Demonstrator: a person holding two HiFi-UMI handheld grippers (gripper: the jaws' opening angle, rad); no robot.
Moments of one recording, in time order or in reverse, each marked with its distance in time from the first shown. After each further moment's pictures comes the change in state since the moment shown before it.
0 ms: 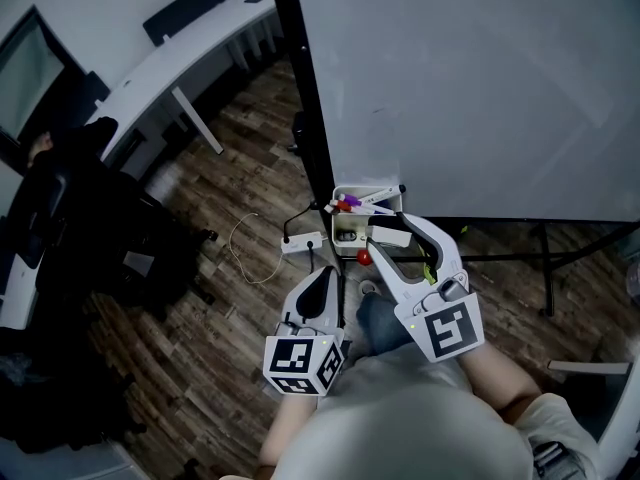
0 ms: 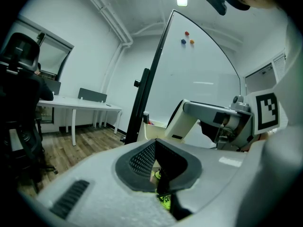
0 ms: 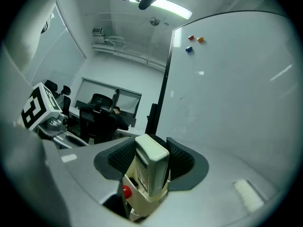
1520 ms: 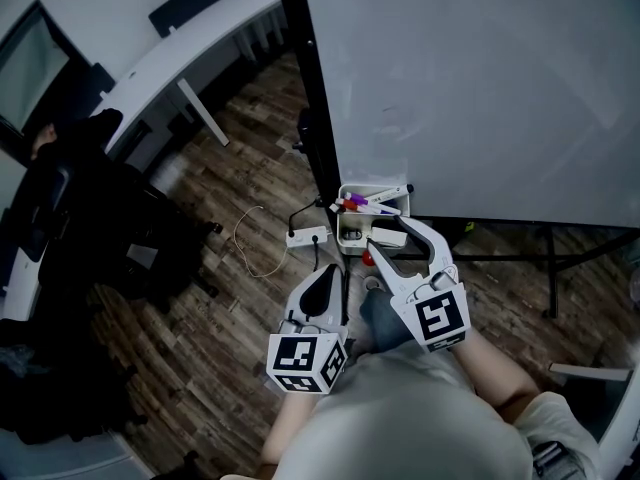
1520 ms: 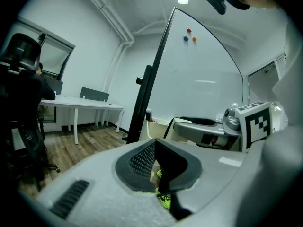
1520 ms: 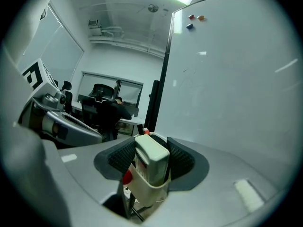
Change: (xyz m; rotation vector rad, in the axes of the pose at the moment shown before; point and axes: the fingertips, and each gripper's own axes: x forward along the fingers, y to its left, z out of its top) left arm 0.006 0.005 -0.005 -0.005 0.015 0.027; right arm 0.017 0.006 -0.066 0.060 0.175 0.032
